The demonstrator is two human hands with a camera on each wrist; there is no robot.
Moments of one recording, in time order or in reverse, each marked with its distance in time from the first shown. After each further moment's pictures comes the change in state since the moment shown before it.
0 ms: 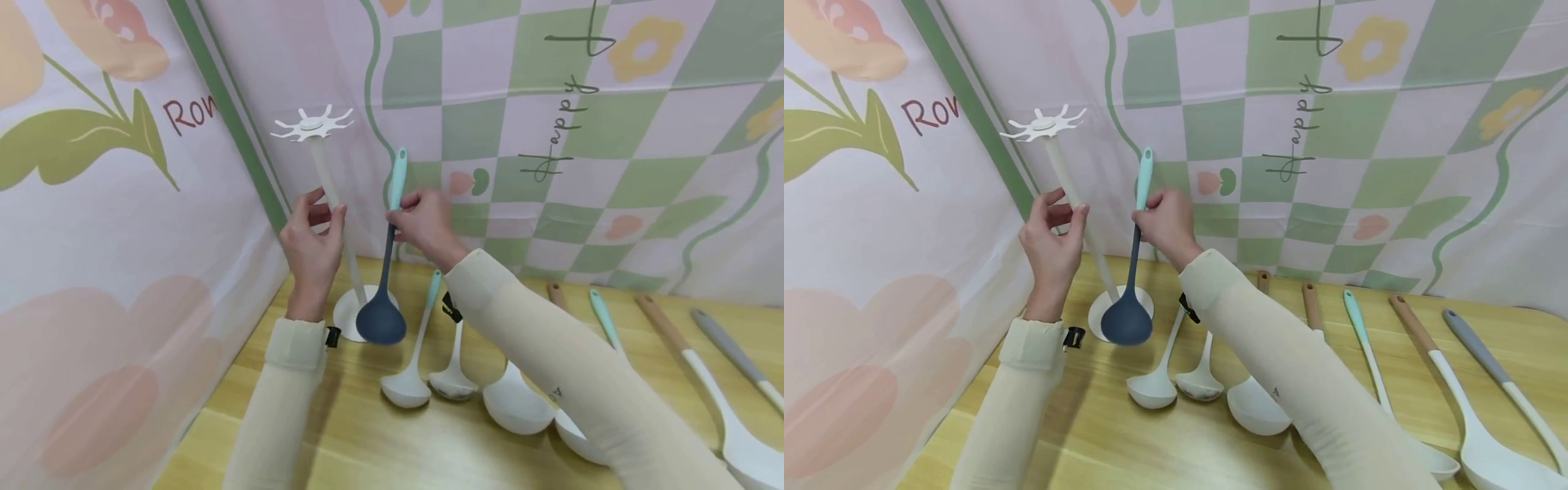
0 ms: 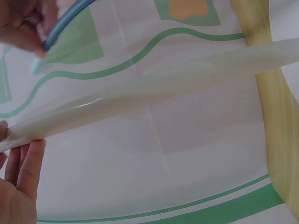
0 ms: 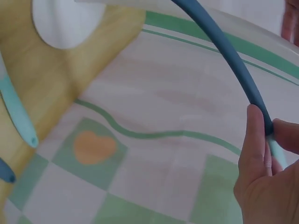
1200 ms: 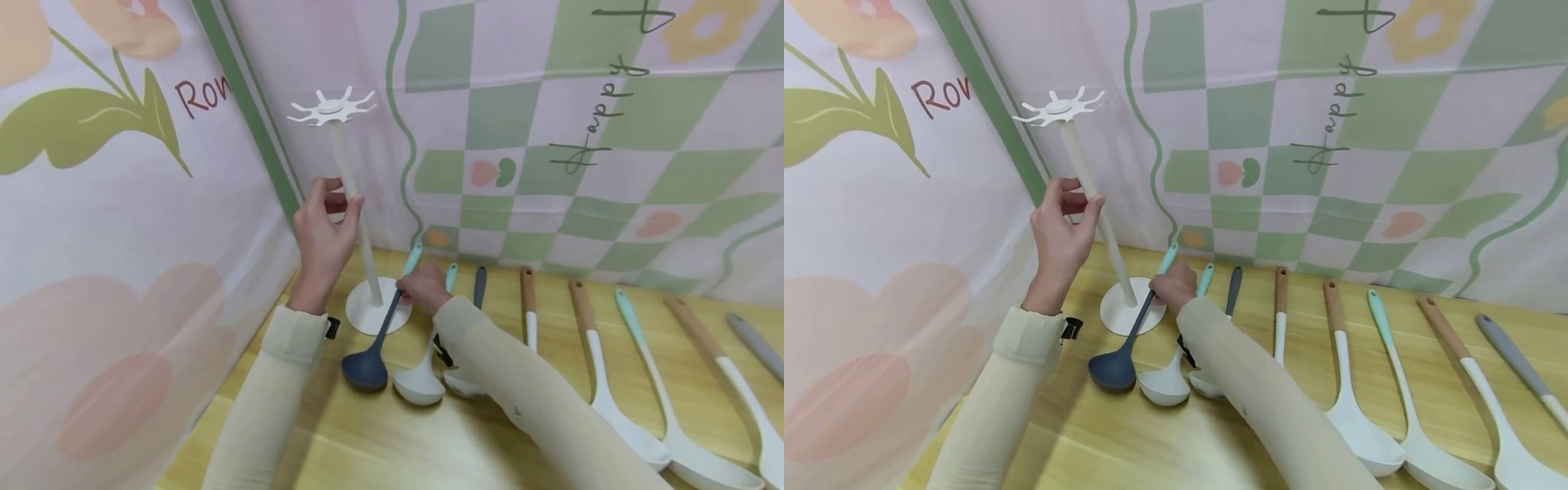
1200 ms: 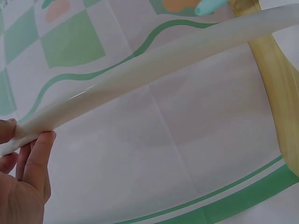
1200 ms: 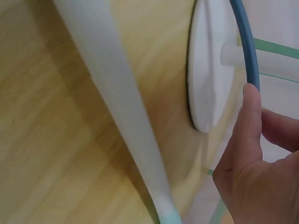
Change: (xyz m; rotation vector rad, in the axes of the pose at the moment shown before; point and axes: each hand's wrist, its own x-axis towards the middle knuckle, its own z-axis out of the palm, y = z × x) left_hand 0.012 -0.002 -0.009 0.001 -0.143 -0.001; right_hand 0.006 0.130 0.056 -0.202 -0.106 0.444
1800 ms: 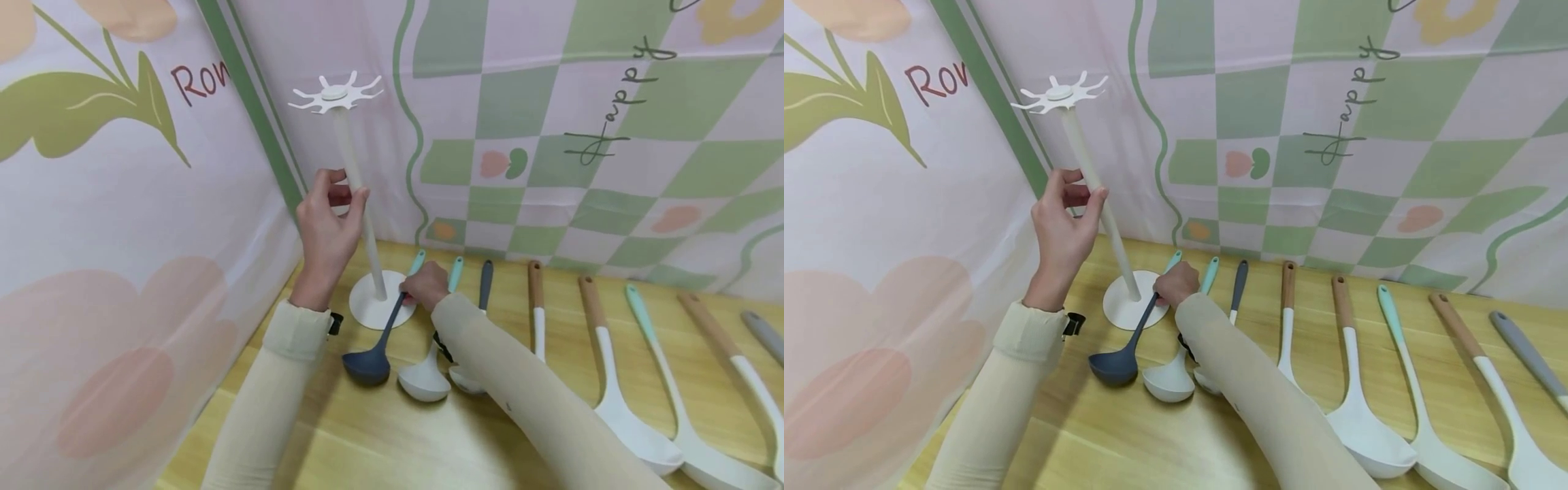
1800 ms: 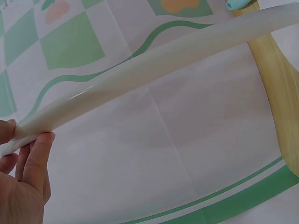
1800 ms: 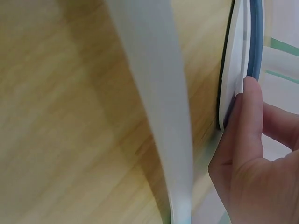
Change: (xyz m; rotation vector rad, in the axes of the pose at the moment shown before) left_hand 0.001 -0.005 0.001 -0.017 0.010 0.025; right_hand 0.013 0.008 0.013 -0.136 0.018 0.041
